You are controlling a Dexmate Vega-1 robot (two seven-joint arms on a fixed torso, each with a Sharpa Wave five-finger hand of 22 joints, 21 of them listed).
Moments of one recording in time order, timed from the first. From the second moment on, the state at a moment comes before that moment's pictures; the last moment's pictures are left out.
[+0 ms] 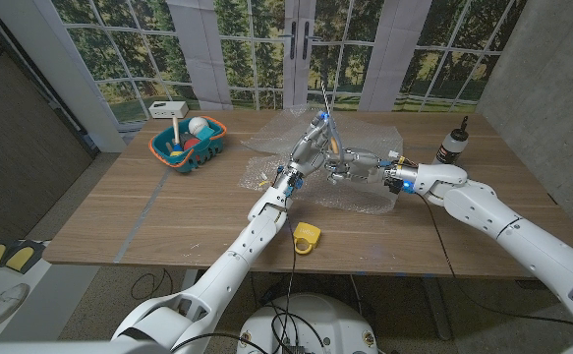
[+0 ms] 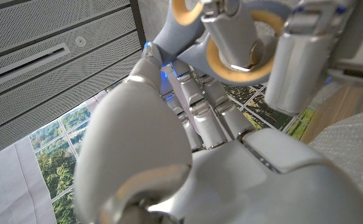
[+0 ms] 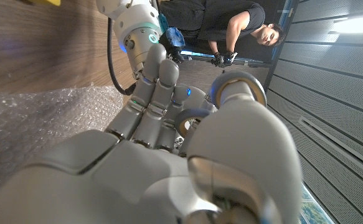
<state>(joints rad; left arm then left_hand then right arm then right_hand) 0.82 0.03 0.42 -1.20 -1.15 -0.17 -0.71 1.37 0.09 0.22 -0.14 0.20 0.85 -0.12 0.57 0.32 0.90 -0.18 0.23 0.73 1.09 -0.19 0.28 0.34 0.76 -0.08 0.94 0.18 -0.78 -0.74 -0.49 -1.56 0.91 -0.03 0.85 1.06 0.04 0.07 -0.12 0.18 0.83 -0.13 0.60 0.77 0.61 0.00 1.35 1.24 0.91 -0.12 0.99 1.24 0.73 -0.08 0.98 0.77</state>
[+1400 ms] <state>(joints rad) 0.80 0.02 0.42 -1.18 -1.15 -0.17 -0.72 1.37 0.09 0.22 -0.15 0.19 0.85 -0.13 0.57 0.32 0.90 -0.19 0.23 0.73 1.08 -0.19 0.29 0.34 0.75 -0.08 0.96 0.18 -0.77 -0.73 -0.49 -1.52 0.92 0.00 0.90 0.98 0.04 0.05 -0.09 0.19 0.73 -0.15 0.92 1.16 0.57 -0.05 1.57 1.24 0.84 -0.10 1.10 1.23 0.69 -0.07 1.13 0.61</state>
